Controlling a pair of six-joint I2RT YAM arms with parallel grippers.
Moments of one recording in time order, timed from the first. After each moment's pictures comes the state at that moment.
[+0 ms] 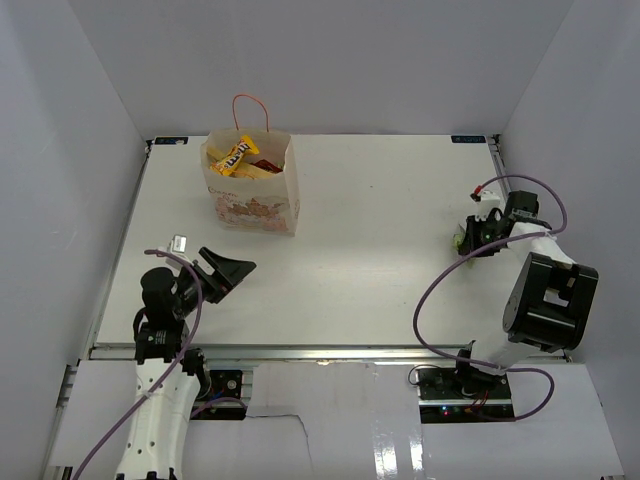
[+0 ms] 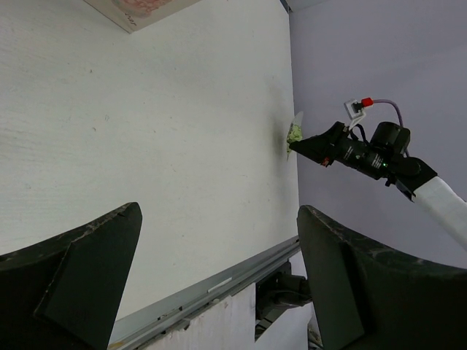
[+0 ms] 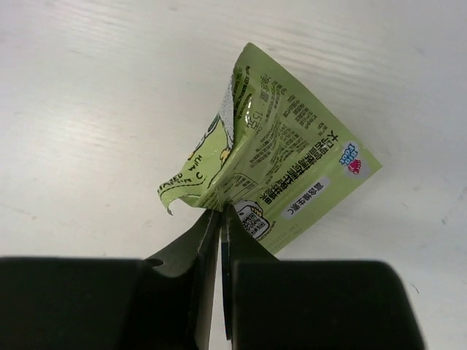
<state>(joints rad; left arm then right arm) 0.06 0.39 0.34 -0.26 0.62 -0.91 -0.29 1.57 0.93 -0.46 -0.41 -0.34</state>
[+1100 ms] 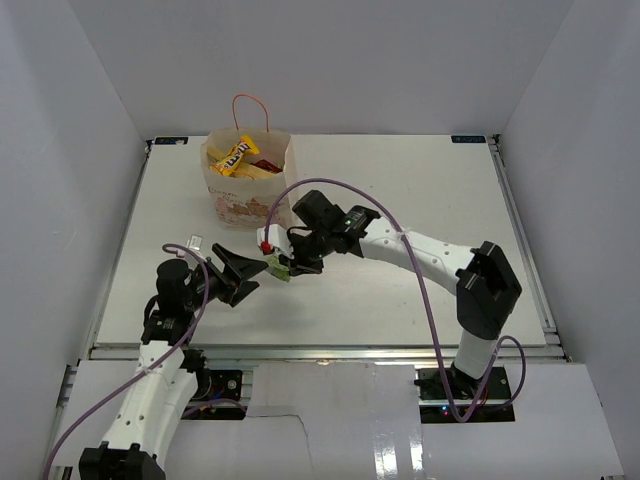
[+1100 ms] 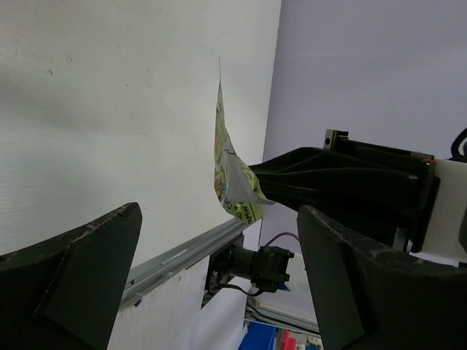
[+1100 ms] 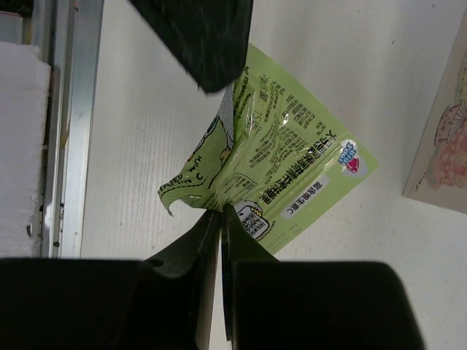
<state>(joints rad) -0.05 0.55 0.31 -0.12 0.64 -1.12 0.94 1.76 1.47 -0.64 -0.51 -0.65</state>
